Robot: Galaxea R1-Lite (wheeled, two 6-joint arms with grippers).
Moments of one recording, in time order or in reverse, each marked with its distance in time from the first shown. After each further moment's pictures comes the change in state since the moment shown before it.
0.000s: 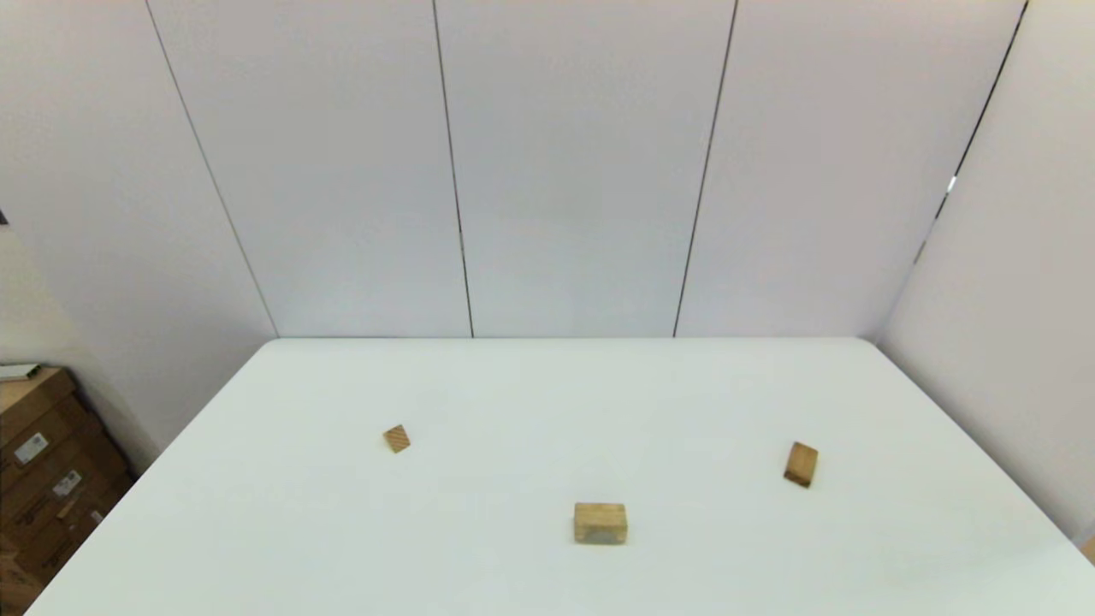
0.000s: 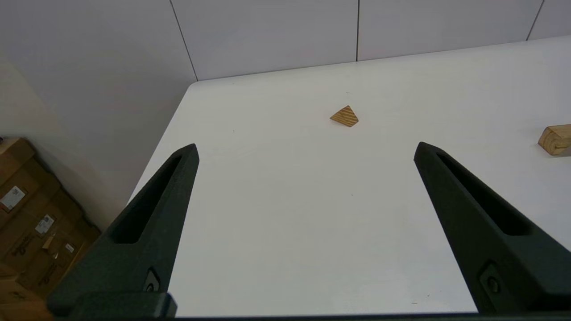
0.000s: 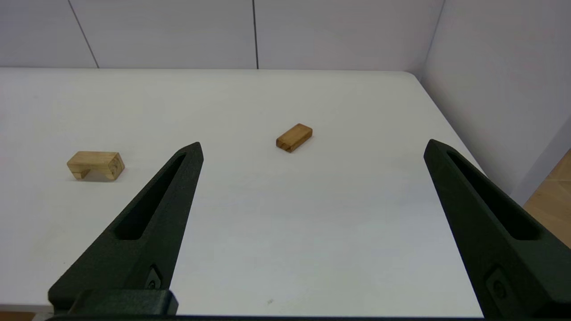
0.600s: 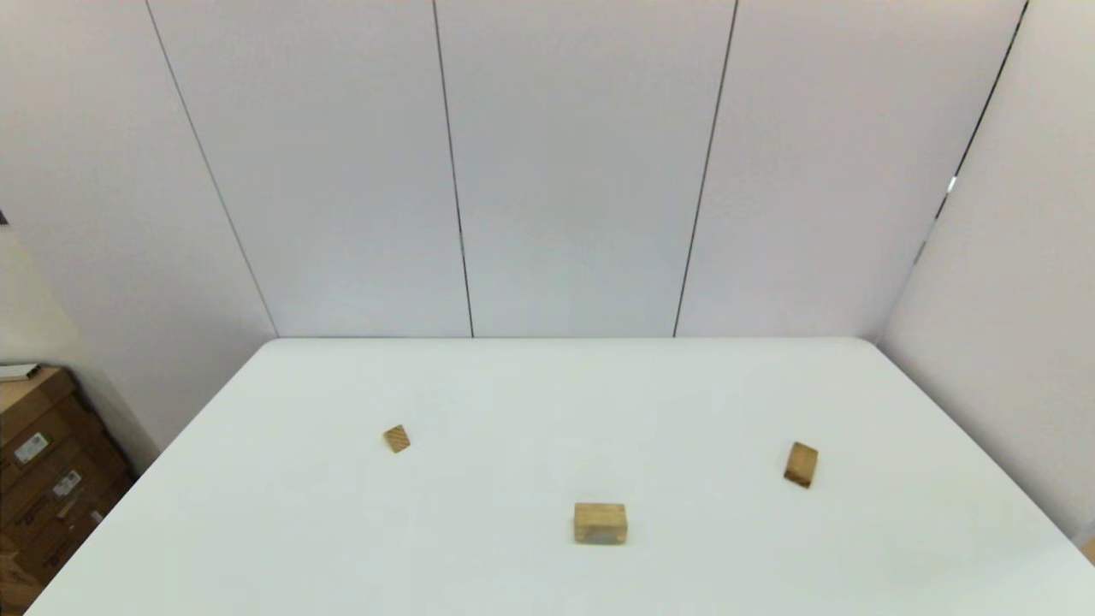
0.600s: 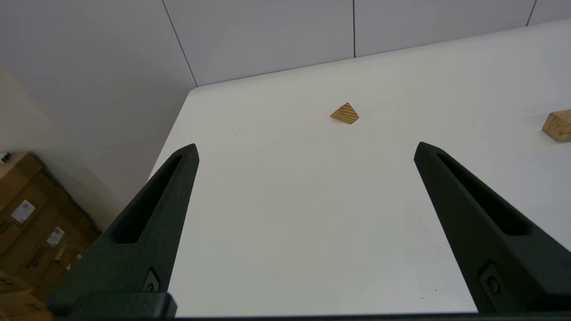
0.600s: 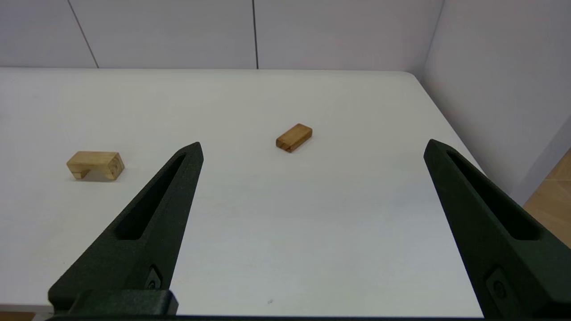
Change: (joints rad) left arm 0.000 0.000 0.000 0.000 -0.020 0.046; right arm 0.000 0.000 0.000 0.000 0.000 0.000
